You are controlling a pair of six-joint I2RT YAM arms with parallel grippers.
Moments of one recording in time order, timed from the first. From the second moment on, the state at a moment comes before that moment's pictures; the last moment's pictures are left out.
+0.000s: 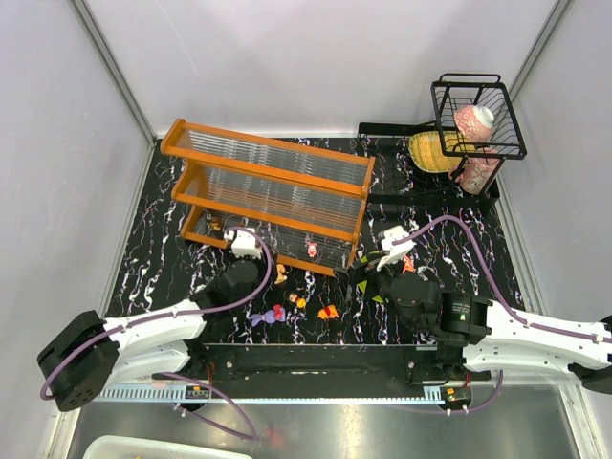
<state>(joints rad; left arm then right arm) -0.88 1.00 0.26 0.36 -0.64 -0.41 1.31 0.75 0.68 -0.22 0.72 0.45</state>
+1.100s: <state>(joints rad) -0.72 1.26 0.34 0.54 -0.44 -0.31 1.31 0.71 0.70 -0.34 0.77 0.45</state>
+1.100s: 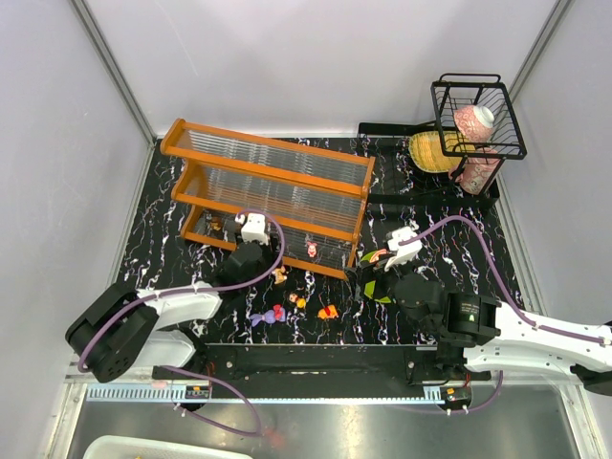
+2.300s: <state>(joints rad) -0.67 1.42 0.38 0.65 -0.39 -0.29 1.31 0.71 0.70 -0.40 0.81 0.49</state>
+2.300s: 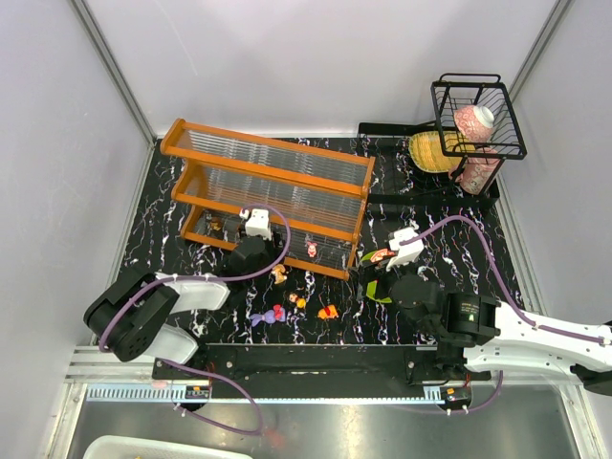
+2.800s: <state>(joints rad) -0.66 1.44 0.38 0.67 -0.38 -0.29 1.31 0.71 0.70 -0.40 0.82 0.49</state>
